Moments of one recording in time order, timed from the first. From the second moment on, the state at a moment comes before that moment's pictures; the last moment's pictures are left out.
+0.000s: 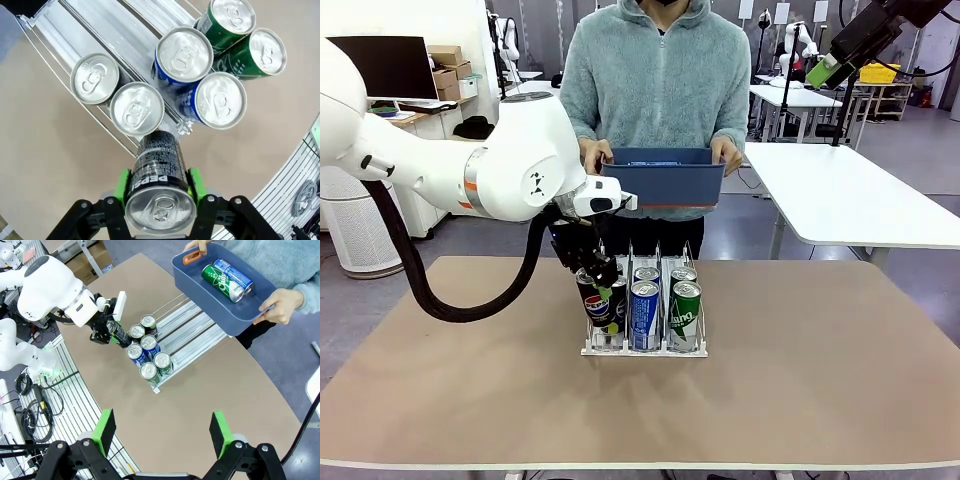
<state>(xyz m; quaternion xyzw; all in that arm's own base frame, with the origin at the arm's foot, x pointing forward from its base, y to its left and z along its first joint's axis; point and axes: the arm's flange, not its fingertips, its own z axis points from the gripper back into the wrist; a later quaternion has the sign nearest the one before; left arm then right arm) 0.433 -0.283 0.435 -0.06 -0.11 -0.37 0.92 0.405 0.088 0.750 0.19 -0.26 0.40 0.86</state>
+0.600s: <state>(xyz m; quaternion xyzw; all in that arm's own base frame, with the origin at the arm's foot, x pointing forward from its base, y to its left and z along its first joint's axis) 0.450 -0.301 0.396 -0.06 -0.08 -0.39 0.92 0.405 0.088 0.750 0.19 -0.26 0.40 0.86</state>
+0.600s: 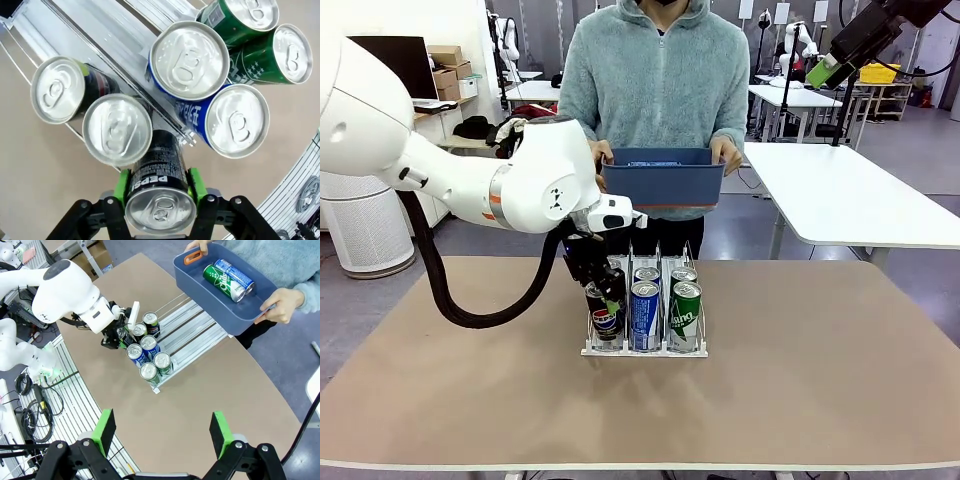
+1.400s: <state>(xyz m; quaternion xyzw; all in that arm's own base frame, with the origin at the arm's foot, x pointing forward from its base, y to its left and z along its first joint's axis) 0.453 -0.305 0.393 -0.05 -0.06 -0.41 0.91 0.405 0.088 0.750 0.19 -0.26 0.40 0.86</state>
